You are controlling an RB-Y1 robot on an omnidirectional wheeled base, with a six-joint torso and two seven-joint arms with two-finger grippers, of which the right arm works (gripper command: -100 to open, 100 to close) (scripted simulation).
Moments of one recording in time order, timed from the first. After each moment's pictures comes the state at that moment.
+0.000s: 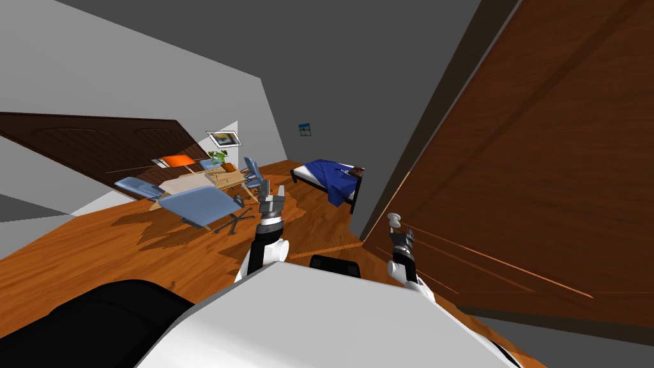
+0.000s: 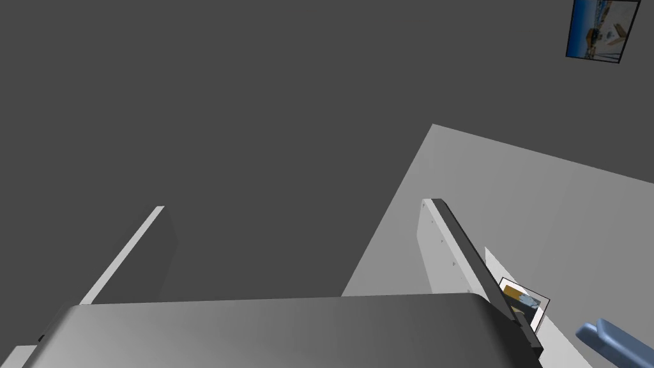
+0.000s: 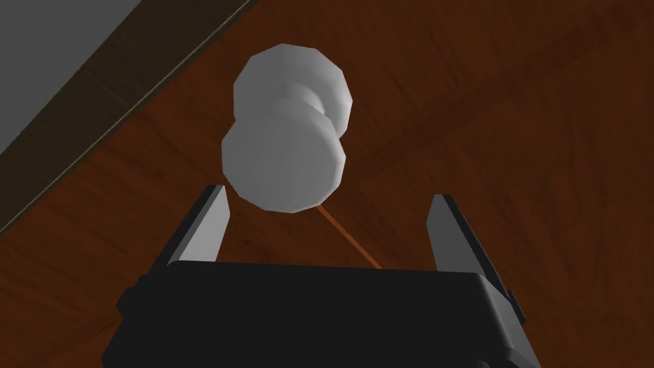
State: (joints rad) arm -0.12 -0.20 -0.29 -0.54 -0.20 -0.90 -0.69
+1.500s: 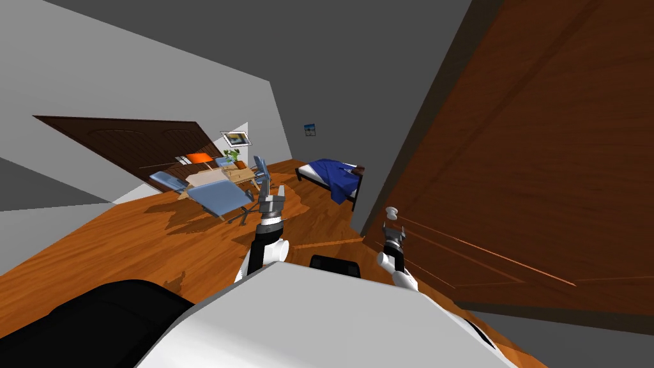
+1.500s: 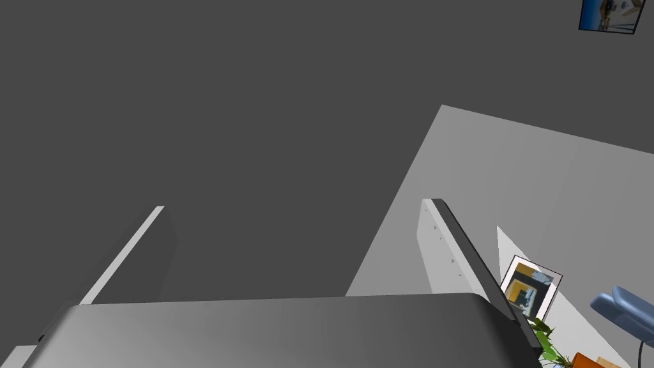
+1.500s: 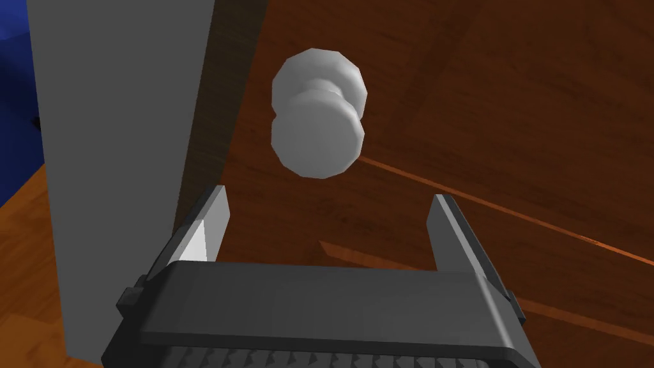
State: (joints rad) arm -0.18 -0.13 -0.26 -0.53 -0.35 -0.88 -1.07
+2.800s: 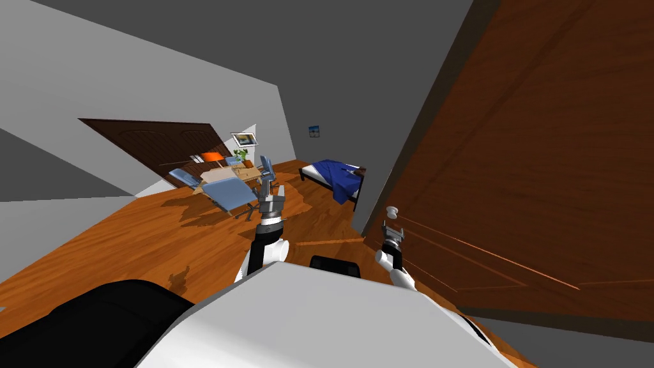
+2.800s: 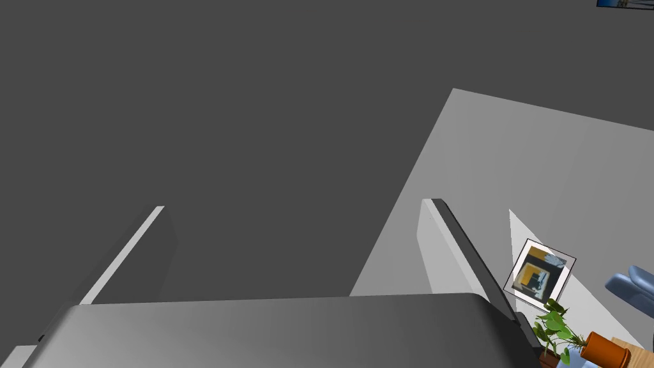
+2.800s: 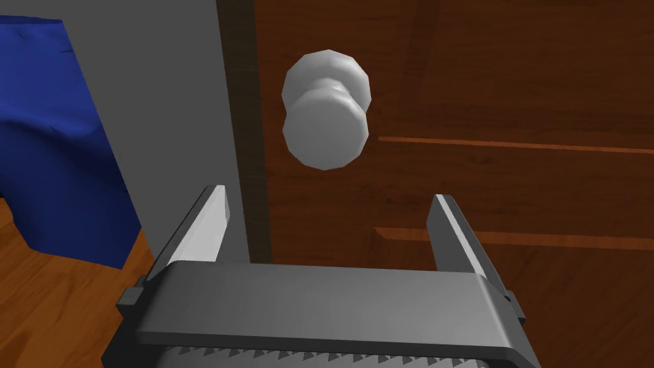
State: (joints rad) arm -0.19 -0.12 -0.24 -0.53 -0.43 -0.86 -1.34
